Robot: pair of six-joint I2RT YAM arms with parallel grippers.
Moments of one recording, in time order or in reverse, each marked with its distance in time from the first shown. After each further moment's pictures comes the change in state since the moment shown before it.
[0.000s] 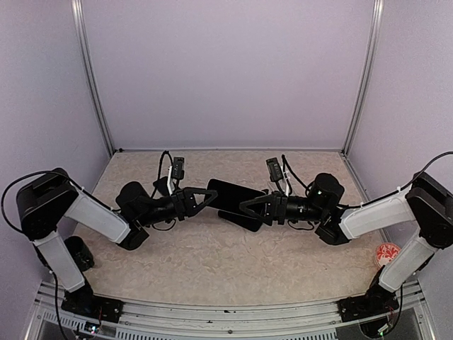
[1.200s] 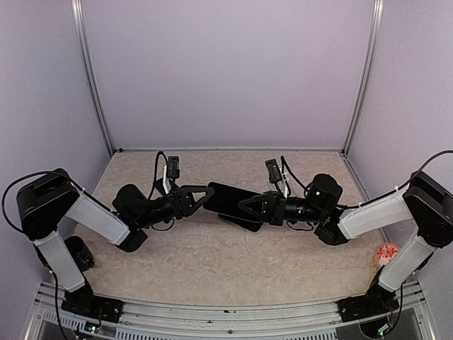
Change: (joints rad) left arm 0.002 0.013 -0.024 0.093 -0.045 -0.039; right arm -0.001 0.017 0.001 0.003 0.006 -0.031
